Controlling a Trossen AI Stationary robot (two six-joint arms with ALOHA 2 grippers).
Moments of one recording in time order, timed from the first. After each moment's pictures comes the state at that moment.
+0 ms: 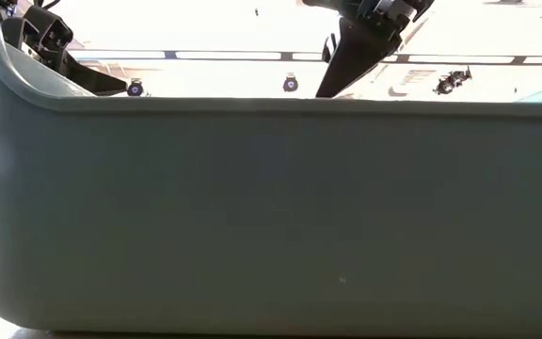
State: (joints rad) left arm -0.05 0.02 0.04 0.00 -0.24 -0.03; right arm 0.23 1.65 1.24 -0.54 0.18 0.16
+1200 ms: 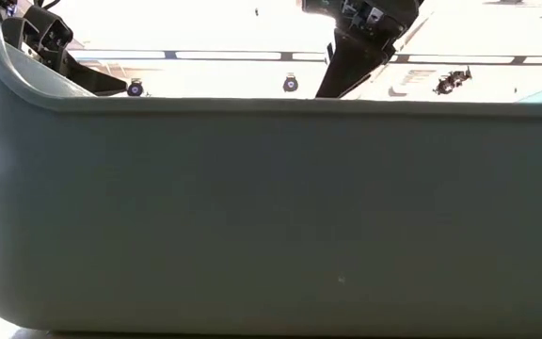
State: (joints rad) left arm -0.05 0.02 0.04 0.00 -0.24 -0.03; right arm 0.21 1.64 1.23 -0.53 0.26 0.18
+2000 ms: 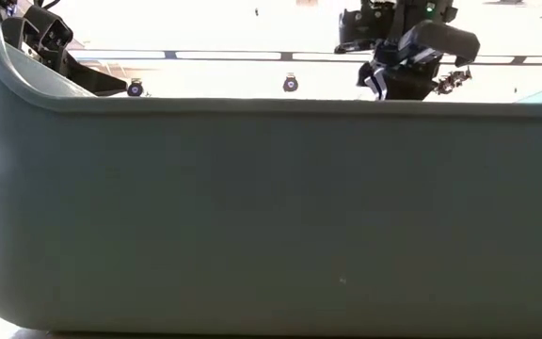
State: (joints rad) left arm -0.05 0.02 0.04 0.00 -0.24 -0.03; right arm 0.20 1.64 1.23 -0.87 0.23 0.19
